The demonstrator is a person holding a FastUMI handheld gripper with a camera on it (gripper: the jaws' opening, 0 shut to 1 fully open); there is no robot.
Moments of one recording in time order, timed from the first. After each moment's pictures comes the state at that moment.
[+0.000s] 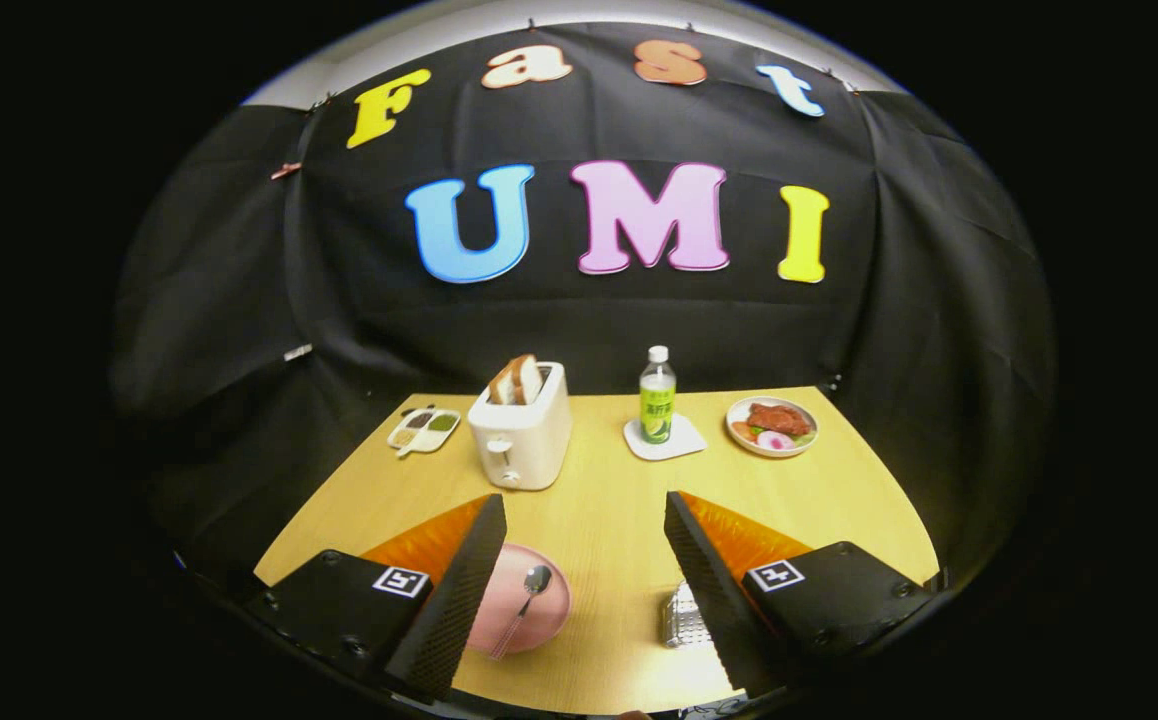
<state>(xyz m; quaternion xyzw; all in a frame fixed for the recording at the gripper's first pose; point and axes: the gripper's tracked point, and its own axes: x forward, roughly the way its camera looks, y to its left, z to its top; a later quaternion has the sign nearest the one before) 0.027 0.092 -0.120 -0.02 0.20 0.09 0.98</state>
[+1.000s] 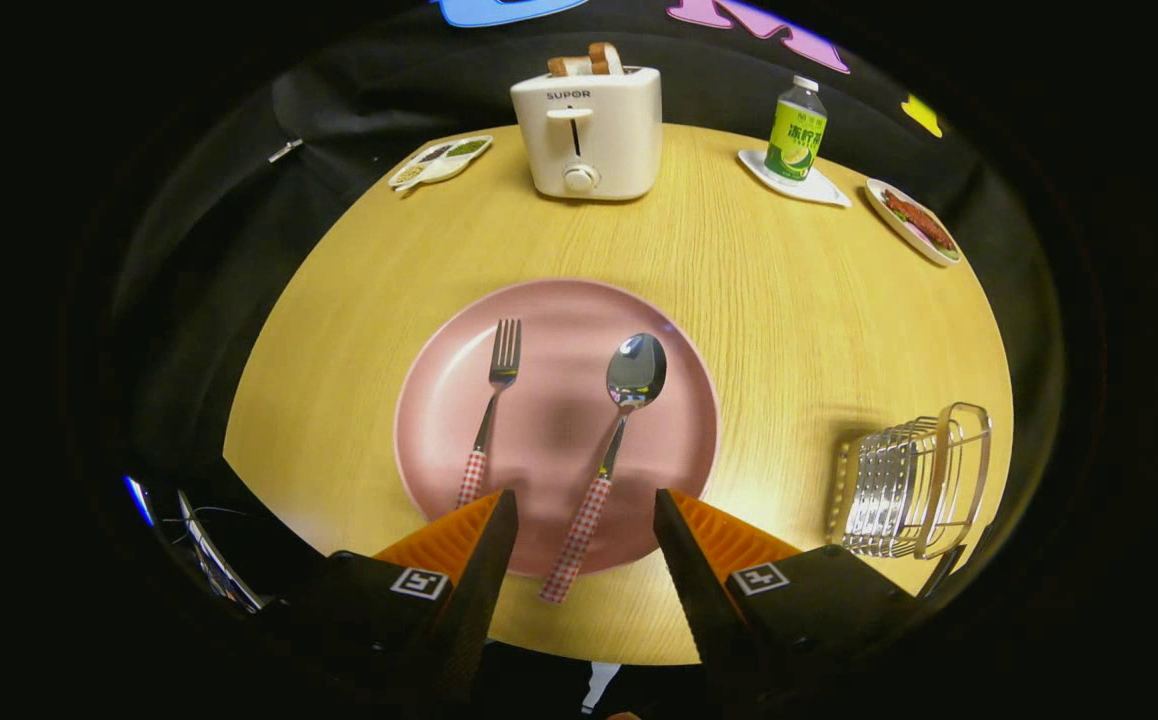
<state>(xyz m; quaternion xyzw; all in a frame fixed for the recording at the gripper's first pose) -0.006 0.149 -0.366 -0.05 0.54 0.11 0.83</state>
